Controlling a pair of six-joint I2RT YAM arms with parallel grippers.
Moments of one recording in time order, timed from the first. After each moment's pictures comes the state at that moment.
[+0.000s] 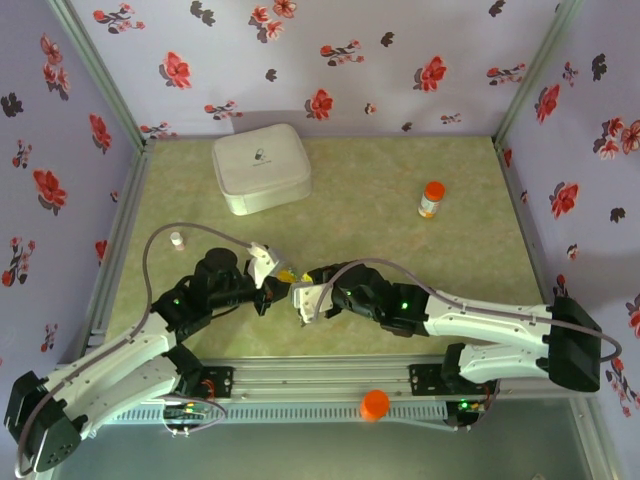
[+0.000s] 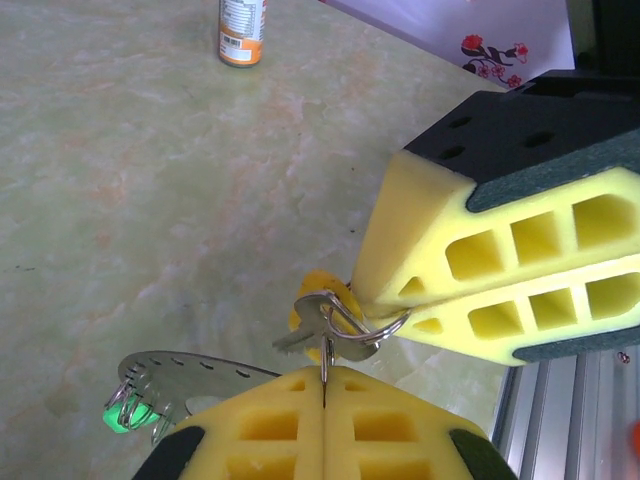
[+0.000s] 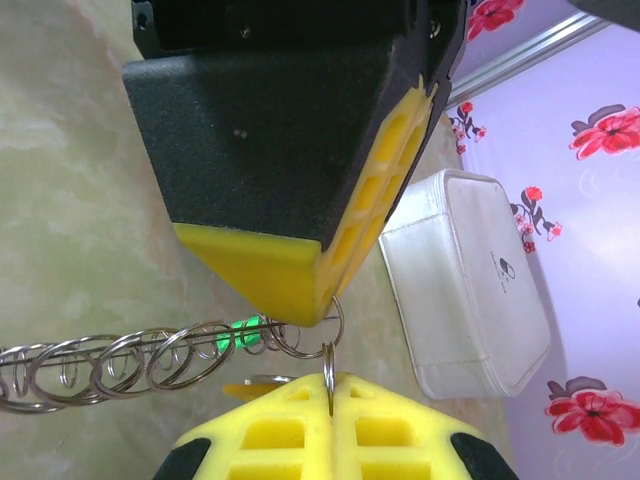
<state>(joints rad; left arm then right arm) -0.79 0.79 0.50 -0.15 0.37 -0.05 1.21 1.16 0.72 -0.03 0.18 -0.86</state>
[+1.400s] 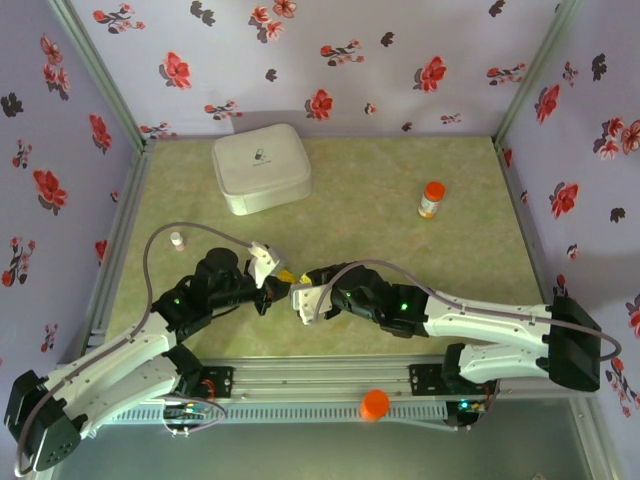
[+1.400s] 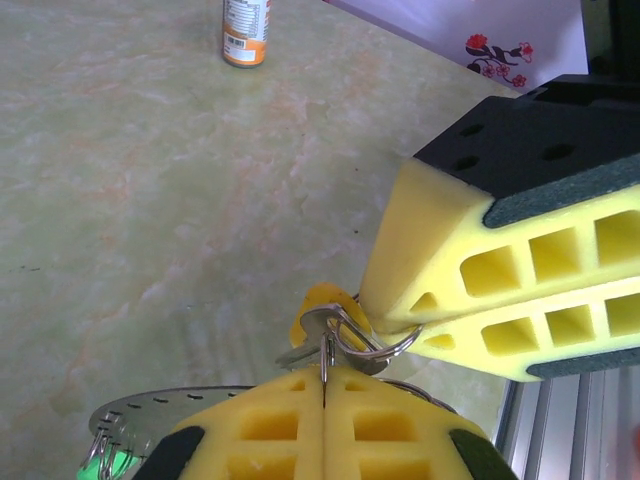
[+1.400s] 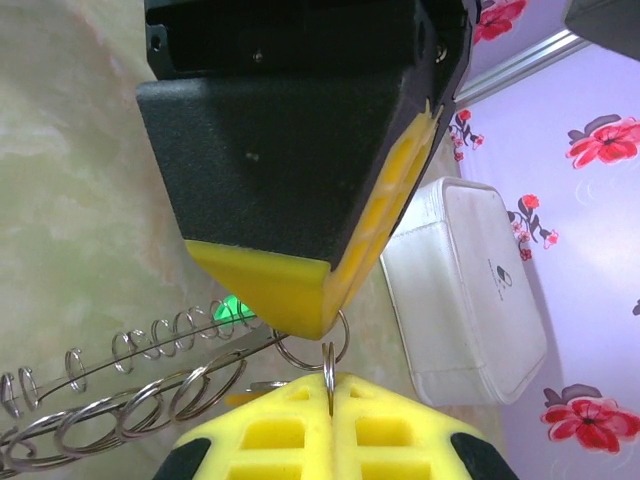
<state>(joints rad) -0.79 0.80 0.50 -0.15 0.35 -0.05 1.22 1.16 0.72 -0.02 0.19 -0.87</state>
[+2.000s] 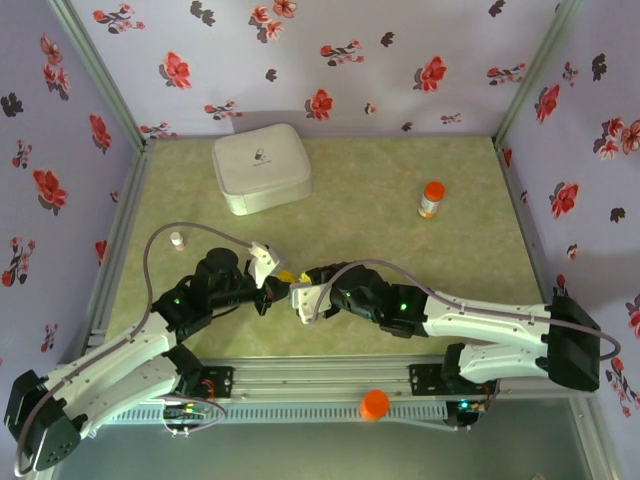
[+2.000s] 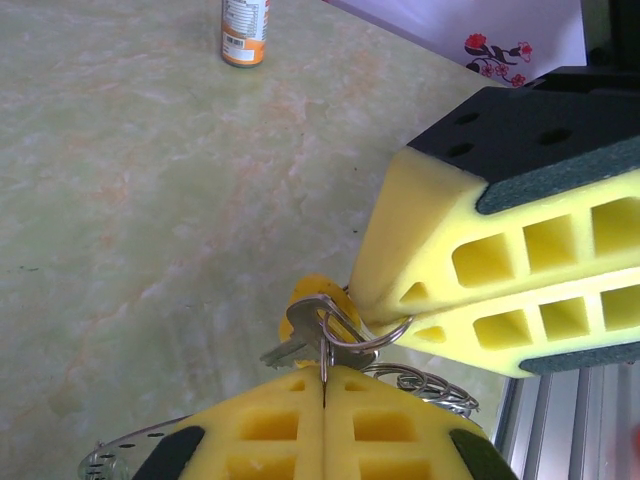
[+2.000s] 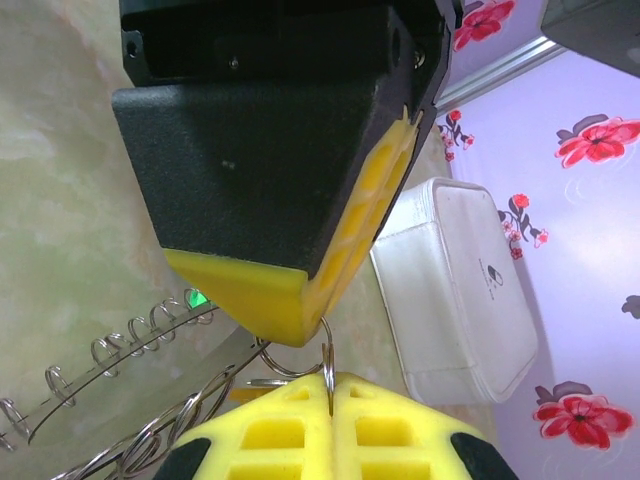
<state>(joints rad) -0.79 0.80 0.50 -0.15 0.35 -0.05 1.22 1.17 0.72 0.00 0.20 -0.87</state>
